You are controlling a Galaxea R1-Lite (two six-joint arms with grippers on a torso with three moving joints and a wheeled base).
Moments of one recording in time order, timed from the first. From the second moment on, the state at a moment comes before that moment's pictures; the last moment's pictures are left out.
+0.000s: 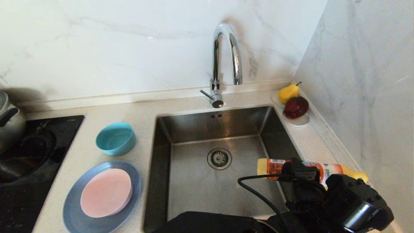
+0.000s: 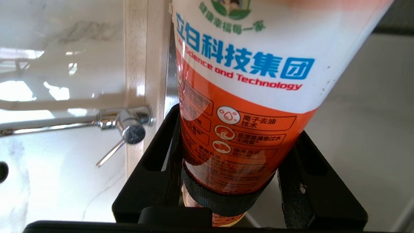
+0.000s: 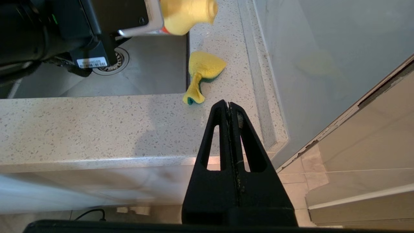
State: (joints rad) left arm -1.23 2.57 -1.93 -0.36 1.00 1.09; right arm 0.00 0.00 0.00 0.00 0.00 0.00
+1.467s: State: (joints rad) left arm -1.20 2.64 -1.94 -0.30 1.08 1.19; right arm 0.00 0.00 0.00 0.00 0.00 0.00
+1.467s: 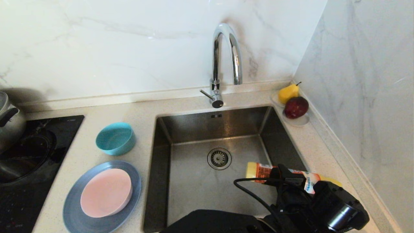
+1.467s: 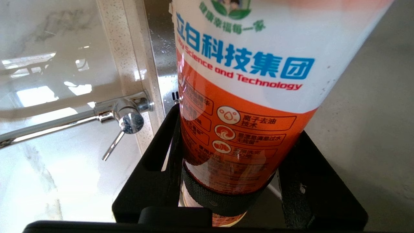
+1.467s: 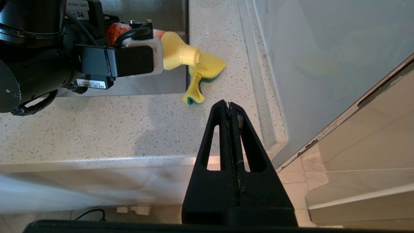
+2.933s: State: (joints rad) left arm -1.20 2.64 -1.94 -0.31 1.07 1.21; right arm 0.00 0.00 0.00 0.00 0.00 0.00
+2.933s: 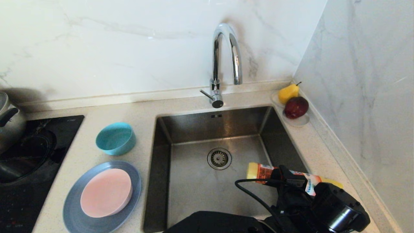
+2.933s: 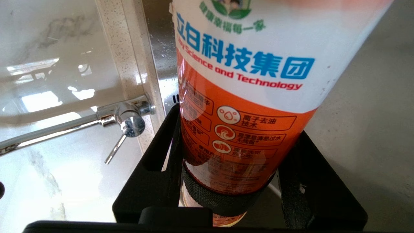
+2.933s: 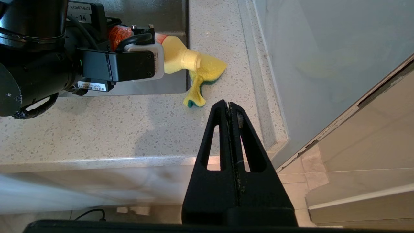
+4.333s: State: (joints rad) left arm -1.22 2.33 -1.94 -0.49 0.66 0.63; right arm 0.00 0.00 0.00 0.00 0.00 0.00
